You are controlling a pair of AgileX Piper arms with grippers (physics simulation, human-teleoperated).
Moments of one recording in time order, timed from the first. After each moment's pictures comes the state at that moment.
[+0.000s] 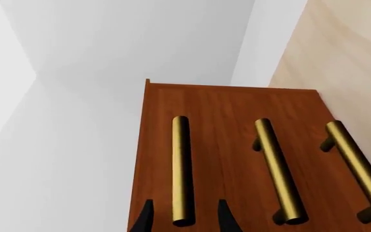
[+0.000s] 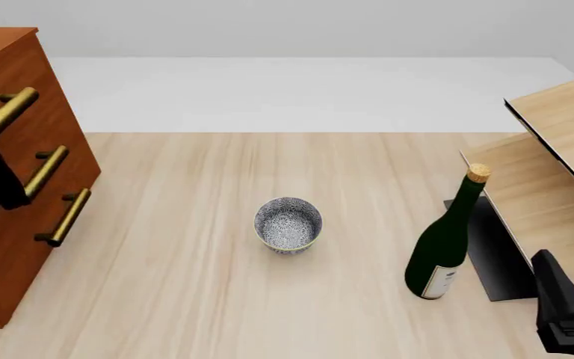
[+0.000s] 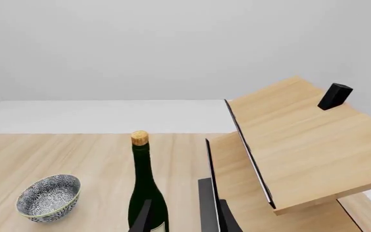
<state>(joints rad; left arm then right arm) 0.32 1.18 -0.51 -0.52 1.48 0.01 0.00 0.00 0.00 0.01</state>
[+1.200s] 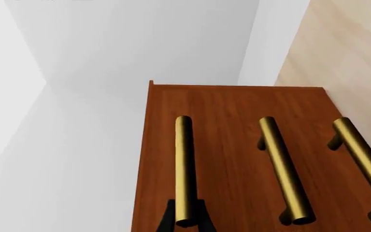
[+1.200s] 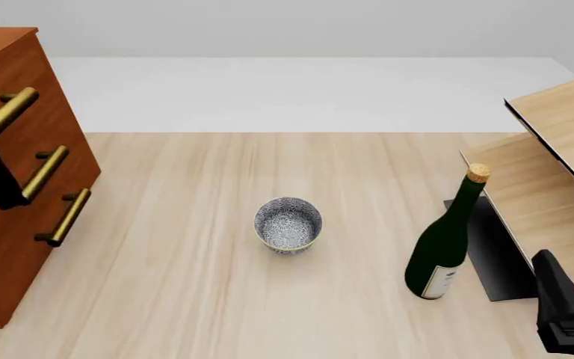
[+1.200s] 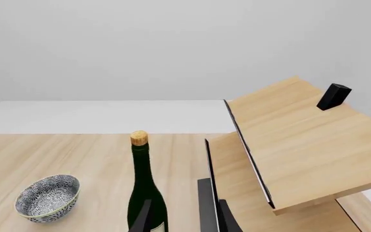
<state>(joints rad) 0.35 1.19 -0.51 -0.55 1.45 0.00 0.00 0.00 0.00 0.00</state>
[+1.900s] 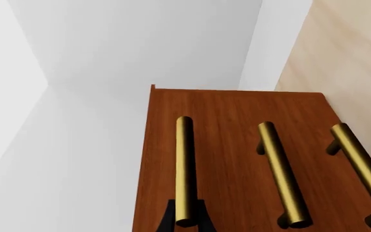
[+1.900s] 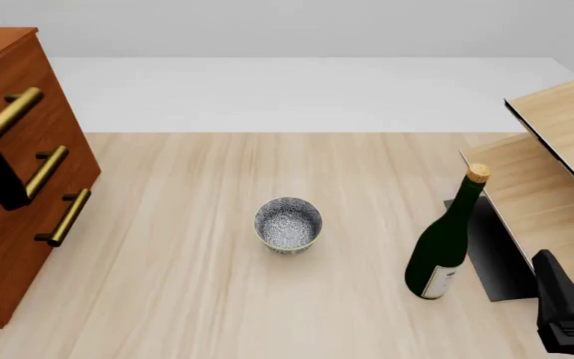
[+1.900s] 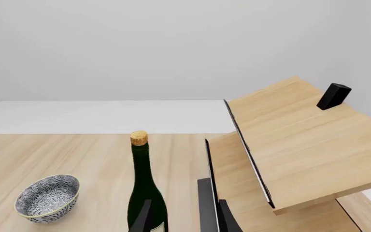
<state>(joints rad) 0.32 1.19 -0.50 -0.57 1.47 0.00 0.00 0.00 0.00 0.01</state>
